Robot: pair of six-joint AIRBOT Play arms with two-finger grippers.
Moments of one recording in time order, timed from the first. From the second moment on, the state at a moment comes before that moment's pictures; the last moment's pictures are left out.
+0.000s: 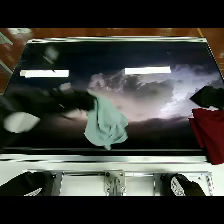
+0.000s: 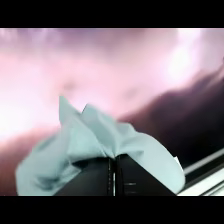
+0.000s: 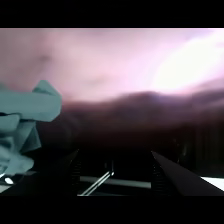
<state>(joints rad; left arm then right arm) -0.73 -0.99 1.13 1.50 -0.84 -2.00 -0.28 -0.90 1.37 -1.21 1.61 1.39</state>
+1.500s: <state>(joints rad) -0.38 -1.12 0.51 0.93 -0.79 -1.74 -0.11 -1.47 0.87 -0.69 1.22 1.23</state>
